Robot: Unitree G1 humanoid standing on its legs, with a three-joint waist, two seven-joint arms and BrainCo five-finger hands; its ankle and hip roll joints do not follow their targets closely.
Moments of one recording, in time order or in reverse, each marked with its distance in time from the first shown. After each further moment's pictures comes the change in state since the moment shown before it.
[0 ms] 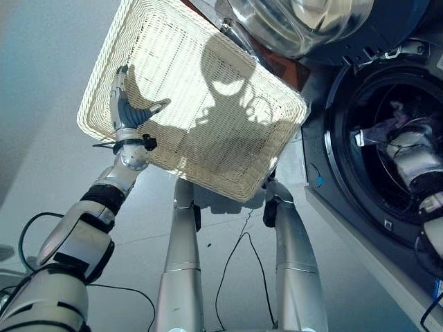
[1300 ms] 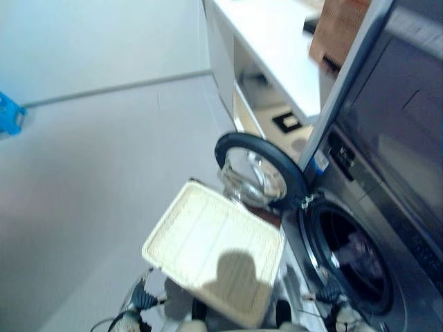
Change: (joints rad) left arm 0.921 -0.296 0.180 0.271 0.191 0.034 -0.464; right arm 0.914 0.497 -0.129 0.197 -0.196 -0.249 0.576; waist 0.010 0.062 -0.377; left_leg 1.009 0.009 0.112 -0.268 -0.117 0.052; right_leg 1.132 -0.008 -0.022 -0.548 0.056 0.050
